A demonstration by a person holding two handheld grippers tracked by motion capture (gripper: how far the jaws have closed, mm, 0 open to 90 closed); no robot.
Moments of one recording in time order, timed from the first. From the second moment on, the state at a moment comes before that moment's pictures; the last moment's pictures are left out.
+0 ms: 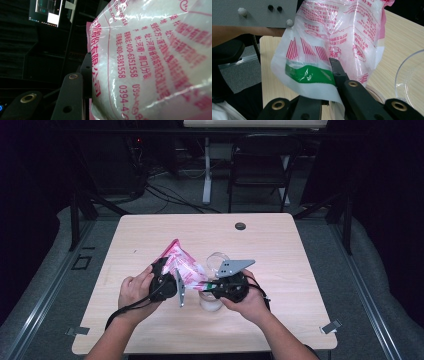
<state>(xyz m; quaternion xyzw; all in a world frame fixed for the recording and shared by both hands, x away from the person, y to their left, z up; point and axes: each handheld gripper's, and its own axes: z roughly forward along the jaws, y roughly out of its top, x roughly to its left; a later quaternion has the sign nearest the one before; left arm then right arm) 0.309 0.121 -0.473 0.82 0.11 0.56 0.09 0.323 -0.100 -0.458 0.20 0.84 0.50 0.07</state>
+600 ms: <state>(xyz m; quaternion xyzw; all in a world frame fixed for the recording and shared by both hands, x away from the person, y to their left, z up) 0.308 0.121 -0.472 0.82 0.10 0.56 0.08 0.324 -0.101 -0.459 0.20 0.84 0.50 0.07</state>
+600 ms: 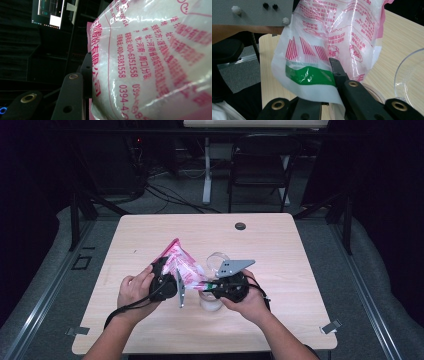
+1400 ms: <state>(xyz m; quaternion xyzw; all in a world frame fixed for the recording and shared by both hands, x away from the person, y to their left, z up) 0.307 0.124 -0.467 0.81 0.11 0.56 0.09 0.326 -0.100 -0.464 0.19 0.85 0.49 0.10</state>
